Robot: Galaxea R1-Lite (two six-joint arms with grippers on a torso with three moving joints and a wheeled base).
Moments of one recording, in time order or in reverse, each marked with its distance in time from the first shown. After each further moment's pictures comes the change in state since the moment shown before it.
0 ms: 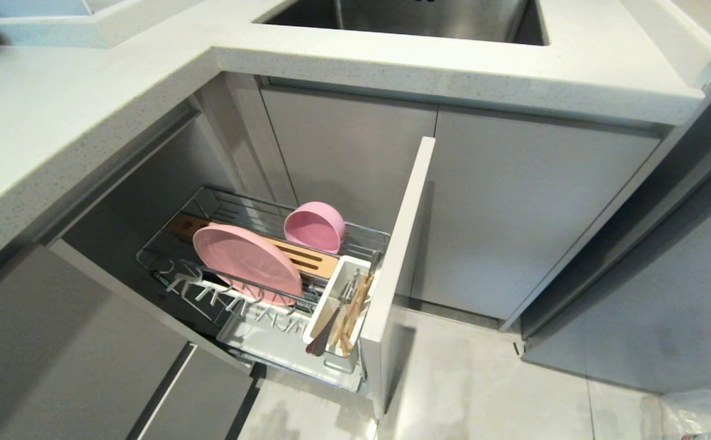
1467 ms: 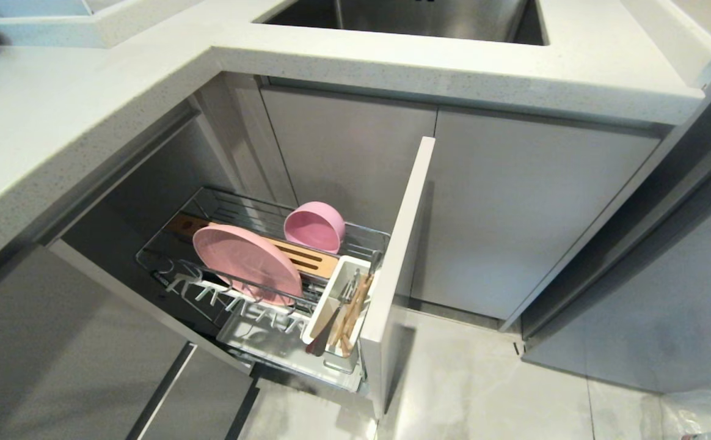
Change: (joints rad) left arm 0.009 0.752 -1.417 0.127 -0.518 -0.753; right arm 0.000 0.000 0.000 0.000 0.000 0.000
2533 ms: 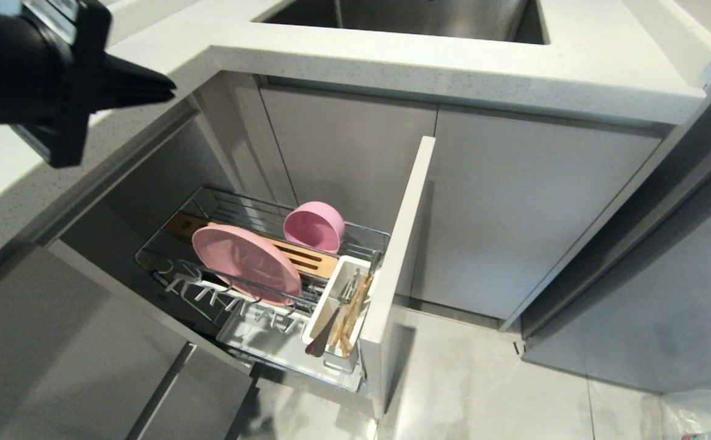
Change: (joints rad) left arm -0.629 0.597 -0.167 0.288 0.916 -0.320; right arm 0.000 0.000 0.000 0.000 0.000 0.000
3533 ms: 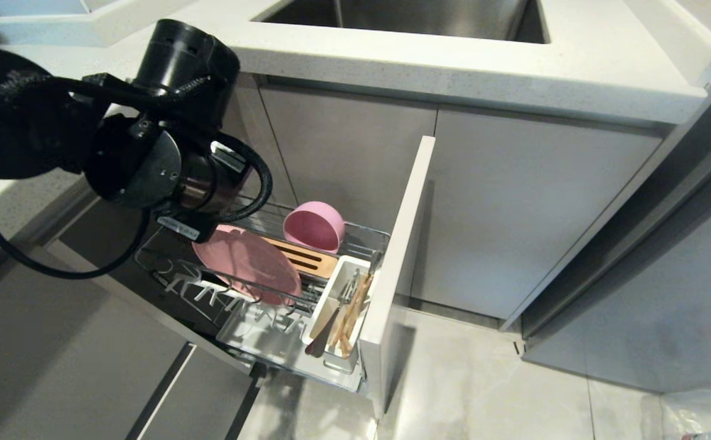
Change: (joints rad) left arm 0.037 0.336 -0.027 0.124 0.333 -0.342; right arm 0.000 0.000 0.000 0.000 0.000 0.000
